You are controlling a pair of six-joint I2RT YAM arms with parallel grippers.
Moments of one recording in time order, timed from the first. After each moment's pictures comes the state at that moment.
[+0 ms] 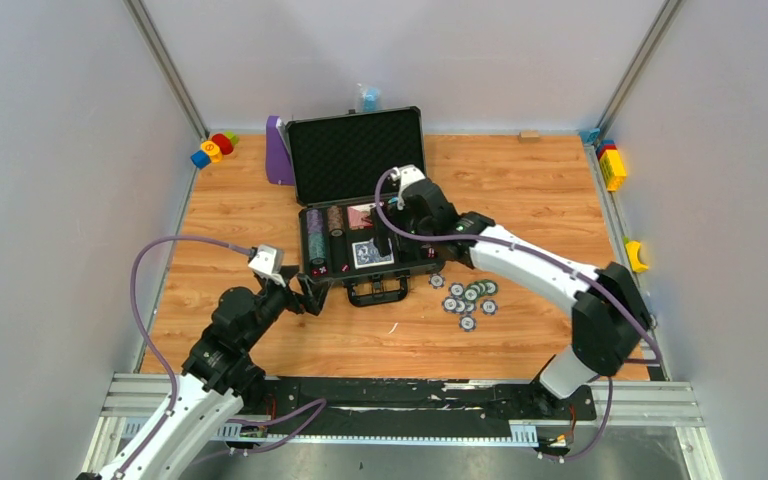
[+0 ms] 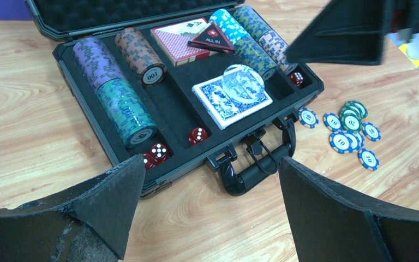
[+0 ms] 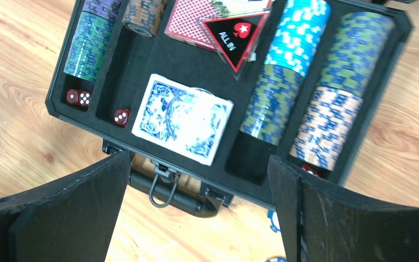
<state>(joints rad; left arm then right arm) -0.52 0.27 0.25 -0.13 0.00 -0.28 0.78 1.64 1.26 -0.33 0.07 0.32</state>
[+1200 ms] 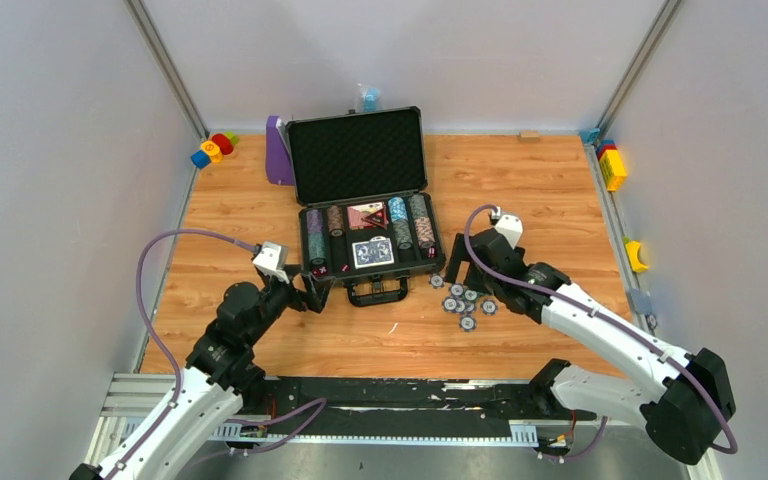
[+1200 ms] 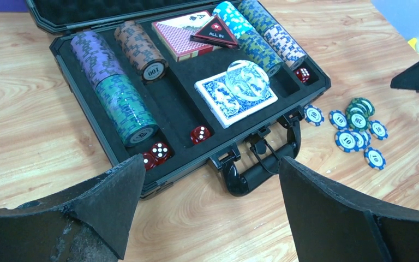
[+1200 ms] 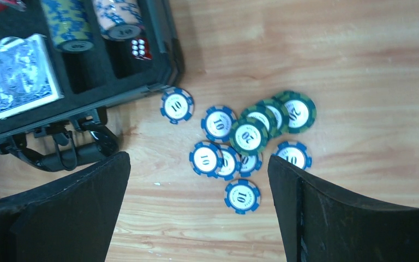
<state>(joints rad) -0.52 0.36 0.25 -0.09 -0.01 -0.28 0.72 1.06 0.77 -0.54 0.38 0.74</state>
